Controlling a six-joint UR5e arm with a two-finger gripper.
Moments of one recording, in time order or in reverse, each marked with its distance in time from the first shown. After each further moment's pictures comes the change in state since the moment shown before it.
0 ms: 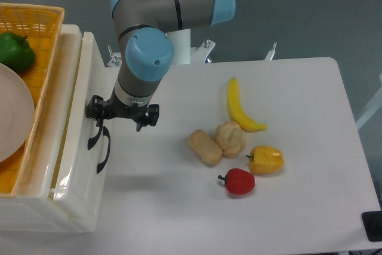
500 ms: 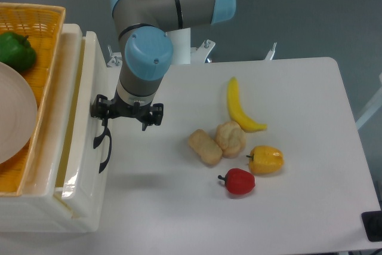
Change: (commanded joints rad) arm 0.008 0.002 0.003 -0.003 0.057 0.038
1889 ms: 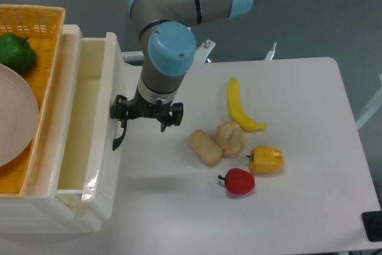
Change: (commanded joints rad) arm 0.089 0.000 0.026 0.002 0.005 0.044
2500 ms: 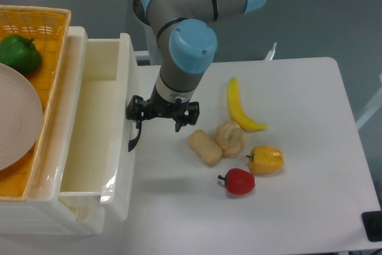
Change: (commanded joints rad) arm 0.046 -0.002 0.000 -0.005 0.000 0.014
